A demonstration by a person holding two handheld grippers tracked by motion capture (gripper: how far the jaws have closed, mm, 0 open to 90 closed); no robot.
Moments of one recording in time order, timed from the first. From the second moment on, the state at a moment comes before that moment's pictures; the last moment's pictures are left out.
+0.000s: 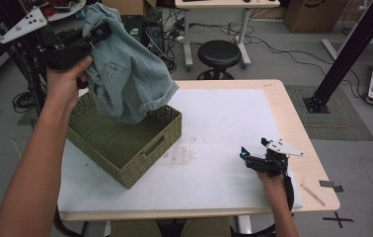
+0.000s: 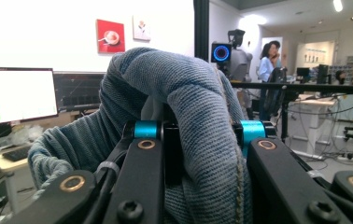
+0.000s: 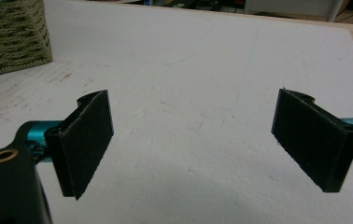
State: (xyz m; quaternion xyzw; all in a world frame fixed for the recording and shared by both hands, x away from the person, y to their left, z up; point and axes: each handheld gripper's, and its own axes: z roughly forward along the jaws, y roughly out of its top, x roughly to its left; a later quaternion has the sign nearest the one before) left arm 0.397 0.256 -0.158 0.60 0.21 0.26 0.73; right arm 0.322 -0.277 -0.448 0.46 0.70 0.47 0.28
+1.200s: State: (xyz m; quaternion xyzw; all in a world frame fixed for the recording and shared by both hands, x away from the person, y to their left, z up) left arm 0.406 0.192 -0.119 0.60 0.15 0.22 0.75; right arm 0.322 -0.277 -0.448 0.46 0.70 0.47 0.28
